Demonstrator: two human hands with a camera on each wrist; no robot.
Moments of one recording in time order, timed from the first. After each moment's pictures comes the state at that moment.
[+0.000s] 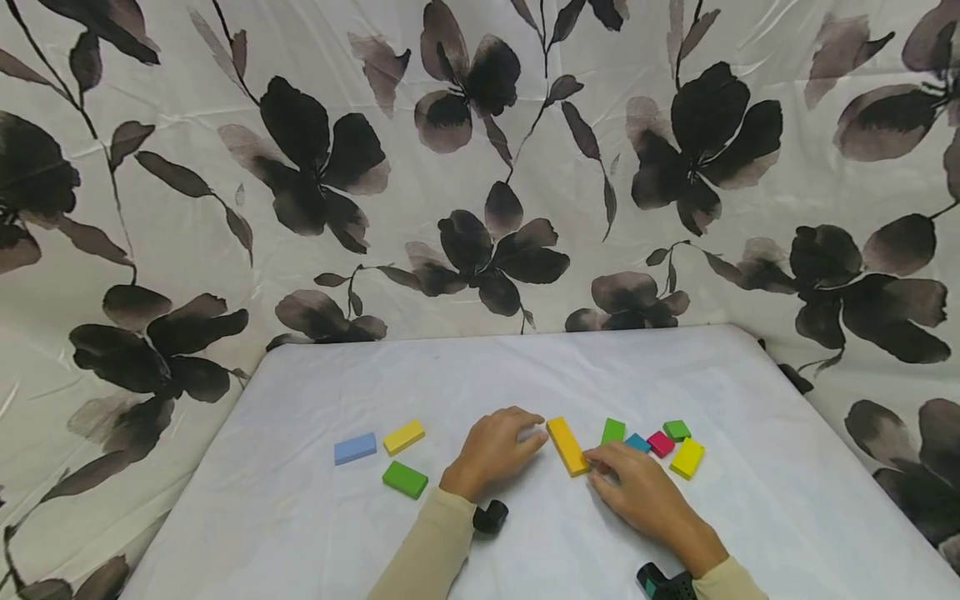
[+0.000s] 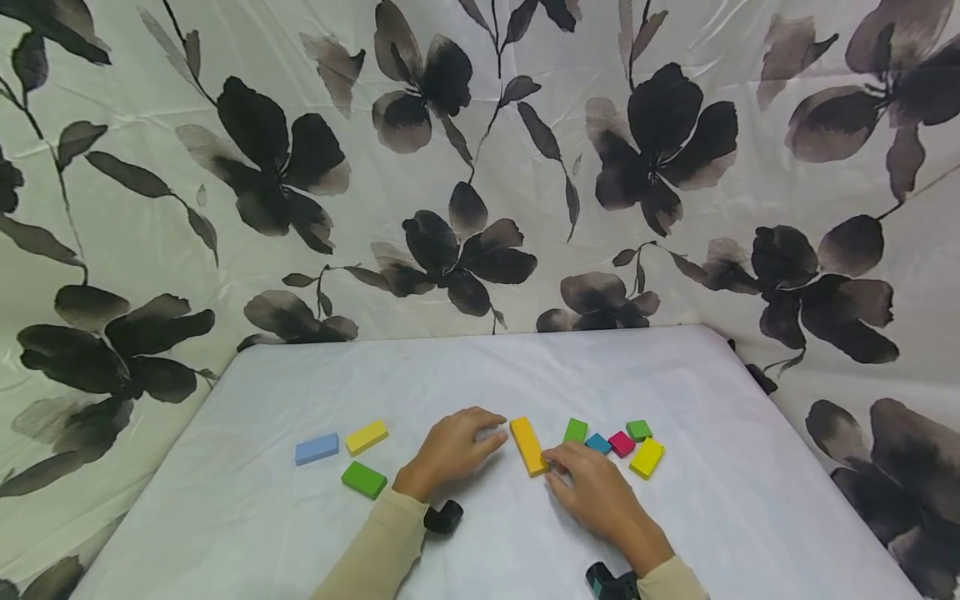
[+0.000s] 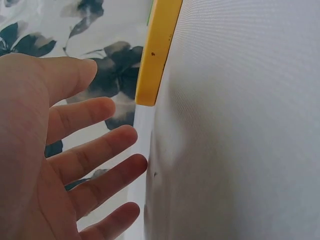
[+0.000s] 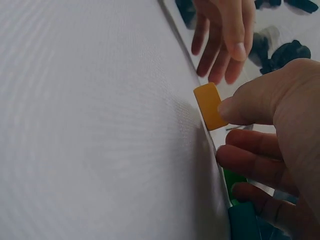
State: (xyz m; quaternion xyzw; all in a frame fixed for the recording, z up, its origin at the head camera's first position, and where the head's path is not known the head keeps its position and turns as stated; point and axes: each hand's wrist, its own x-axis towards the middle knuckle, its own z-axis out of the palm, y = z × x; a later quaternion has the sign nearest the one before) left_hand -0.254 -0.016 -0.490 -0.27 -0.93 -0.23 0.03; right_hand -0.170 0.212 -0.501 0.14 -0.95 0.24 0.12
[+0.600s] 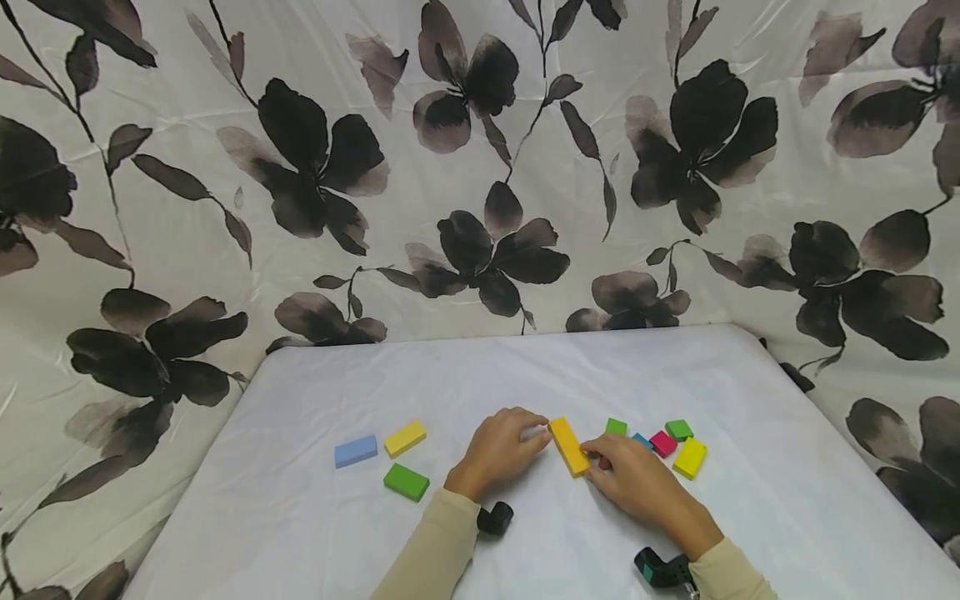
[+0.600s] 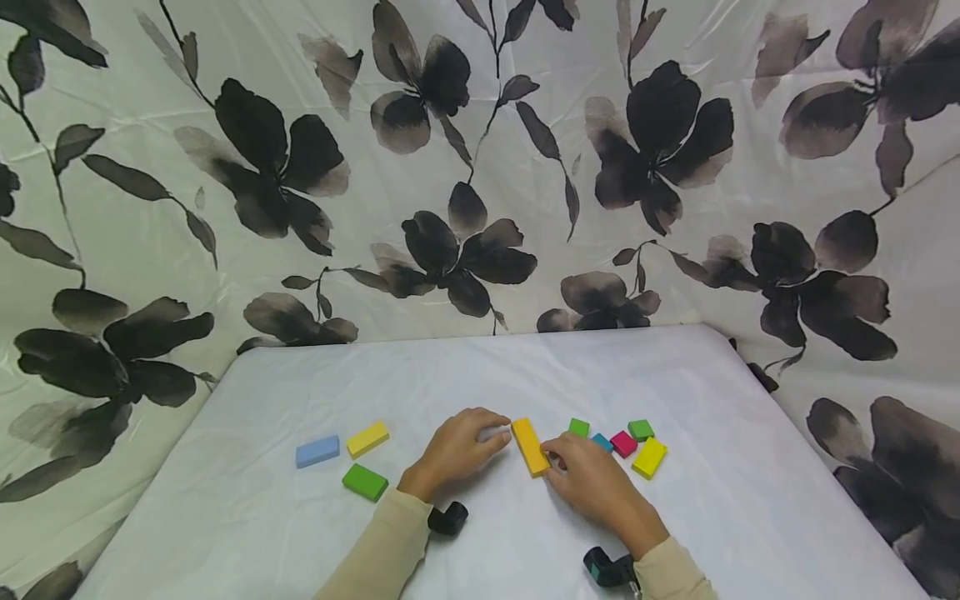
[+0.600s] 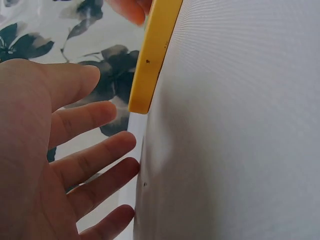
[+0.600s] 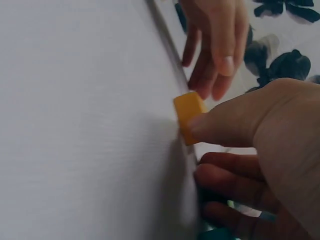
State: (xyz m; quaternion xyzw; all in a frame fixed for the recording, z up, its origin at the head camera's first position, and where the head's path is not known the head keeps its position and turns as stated) left_hand -0.260 -0.013 -0.494 -0.27 -0.93 -0.26 0.01; right_hand -0.190 0.209 -0.489 0.14 -0.96 0.23 0.04
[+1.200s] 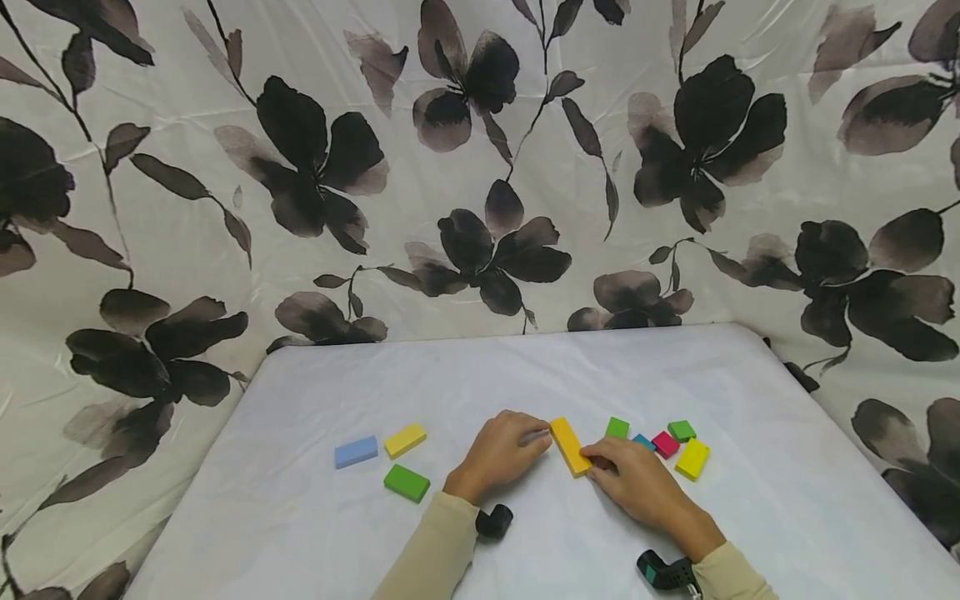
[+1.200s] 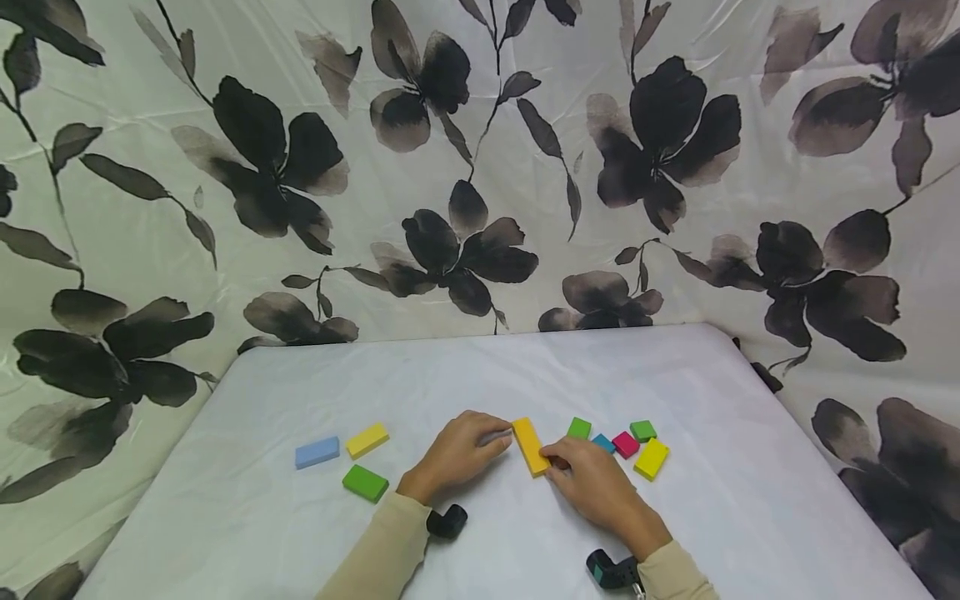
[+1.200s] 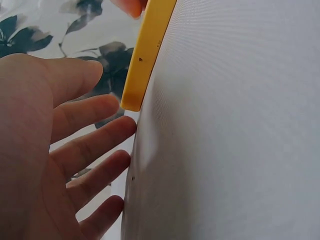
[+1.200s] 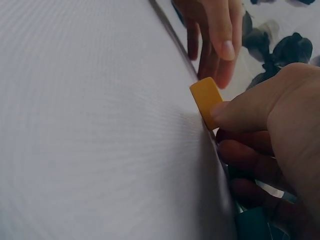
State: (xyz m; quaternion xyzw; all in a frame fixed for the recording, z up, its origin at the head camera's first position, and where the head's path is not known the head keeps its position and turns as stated) left_hand -0.257 -0.016 -0.498 -0.28 -0.92 -0.28 0.00; right_hand -0.189 0.216 -0.505 0.18 -0.94 0.27 0.10
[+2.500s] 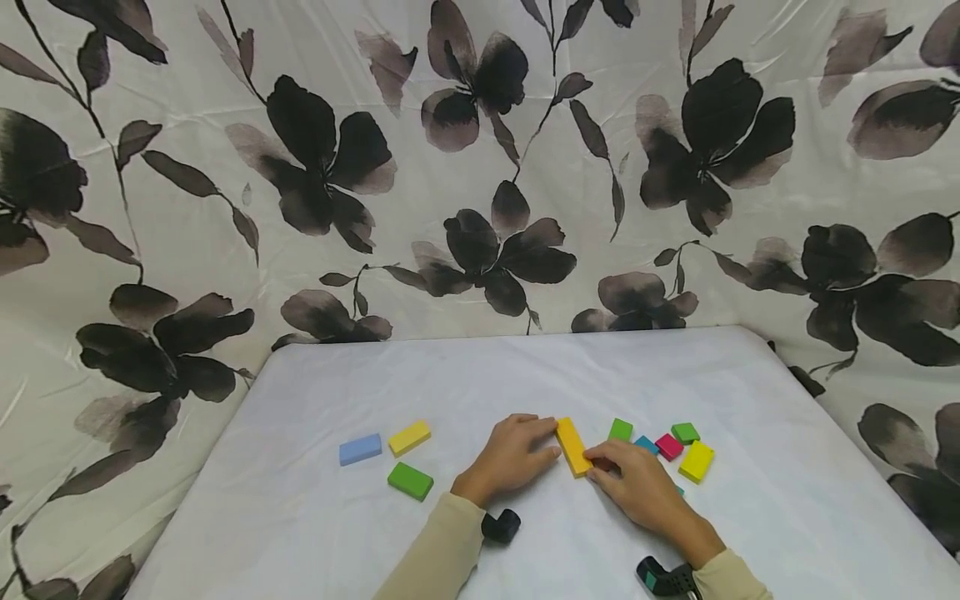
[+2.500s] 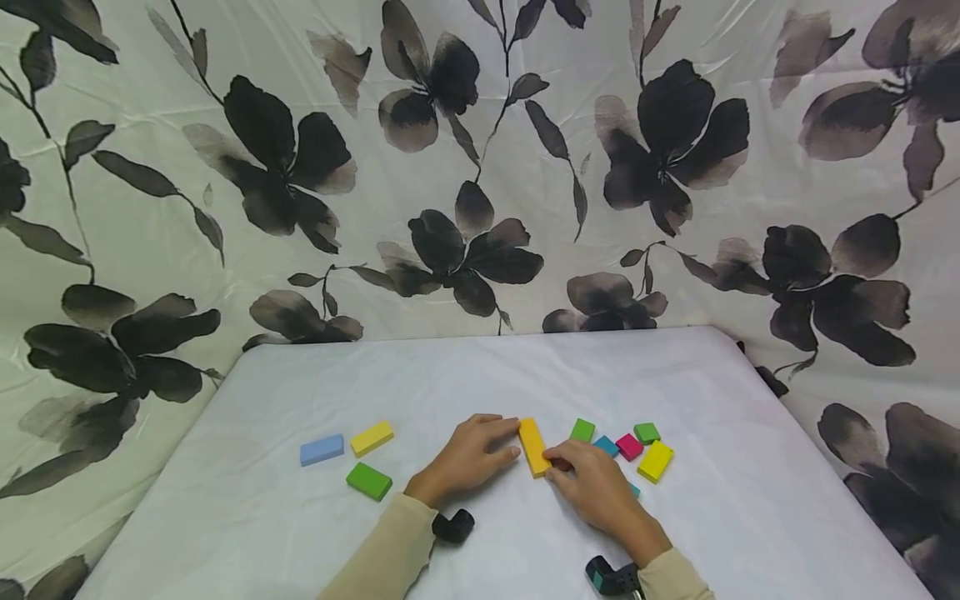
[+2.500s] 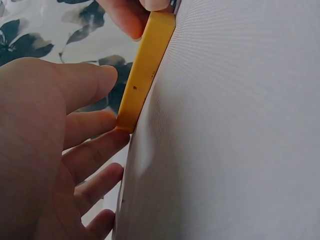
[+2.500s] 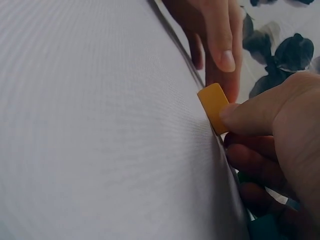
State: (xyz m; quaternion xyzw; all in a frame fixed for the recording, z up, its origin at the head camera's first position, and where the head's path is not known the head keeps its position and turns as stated) left_hand -0.252 -0.012 -0.508 -0.28 -0.92 -0.28 -0.02; right_hand -0.187 0.213 -0.512 0.16 -0.93 0.31 0.11
